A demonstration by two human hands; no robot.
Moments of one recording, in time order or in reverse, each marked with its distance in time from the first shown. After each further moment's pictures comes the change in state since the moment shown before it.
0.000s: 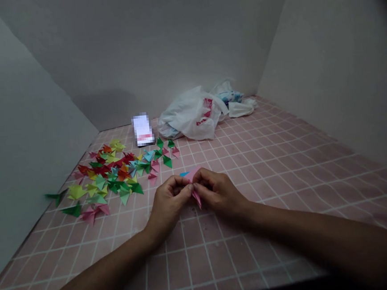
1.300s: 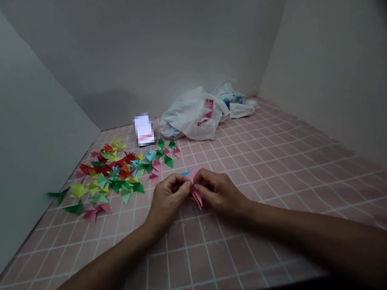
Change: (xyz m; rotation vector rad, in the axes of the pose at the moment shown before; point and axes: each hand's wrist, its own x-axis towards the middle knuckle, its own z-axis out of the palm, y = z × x) left_hand 0.005 0.000 -0.008 0.117 -0.034 0.103; right_hand 0.000 -0.004 -0.002 -0.042 -0.025 -0.023
